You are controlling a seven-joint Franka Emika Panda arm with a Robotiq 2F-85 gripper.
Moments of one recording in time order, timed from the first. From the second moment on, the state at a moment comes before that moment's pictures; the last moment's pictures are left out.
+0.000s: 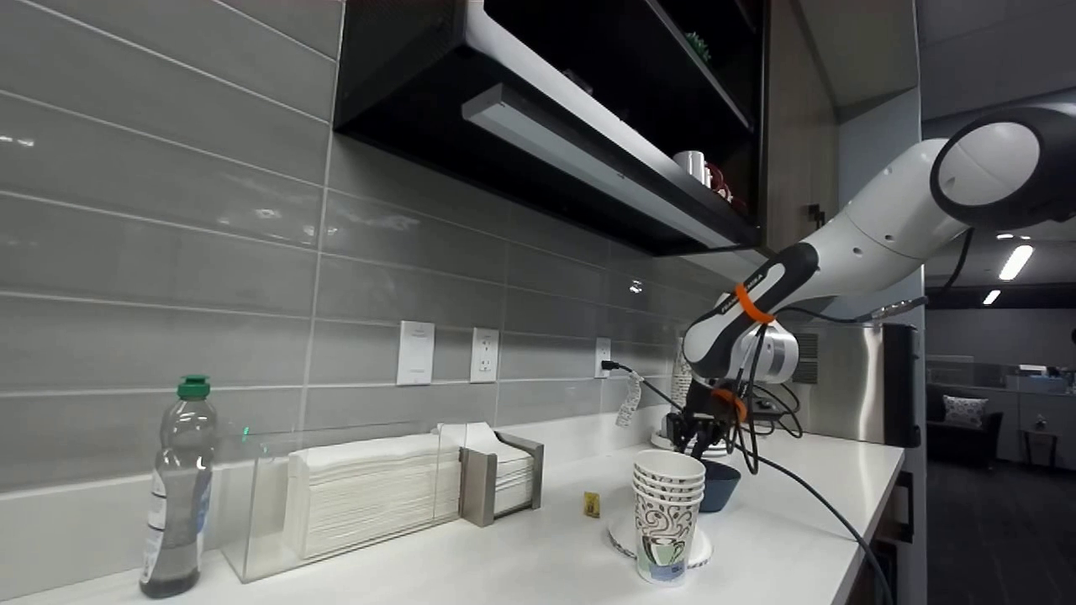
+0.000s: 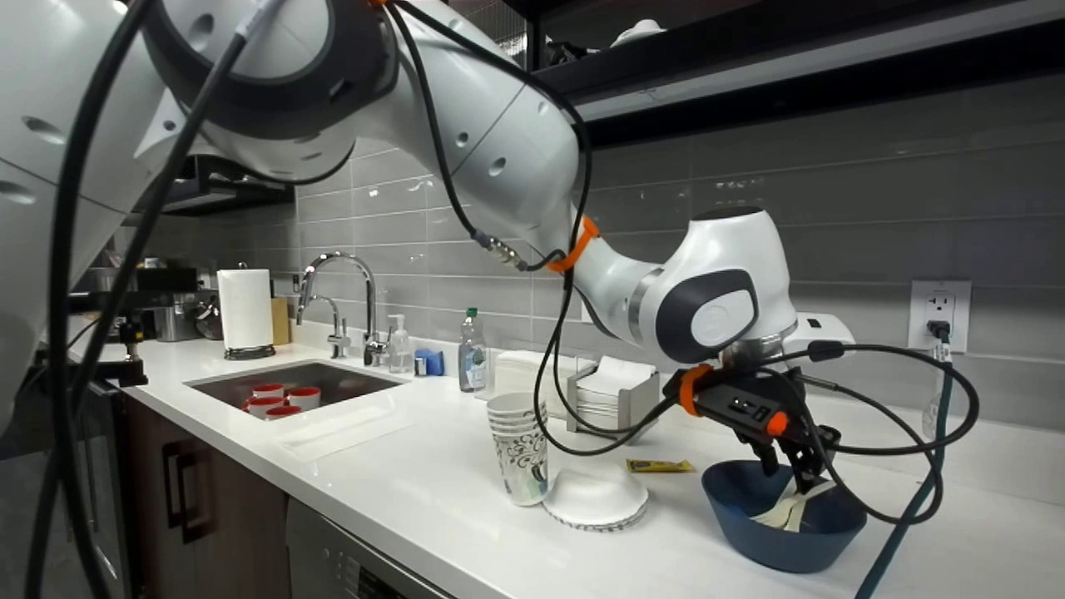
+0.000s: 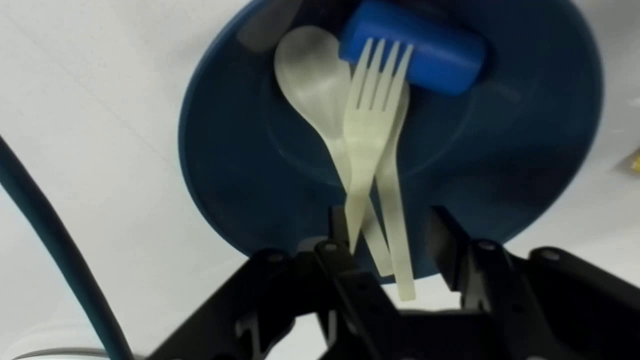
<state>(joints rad) -0.36 0.55 -0.08 -1.67 0.12 2.63 -0.10</state>
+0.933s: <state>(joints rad) -0.28 -0.16 -0.10 -2.30 0.35 2.51 -0.44</state>
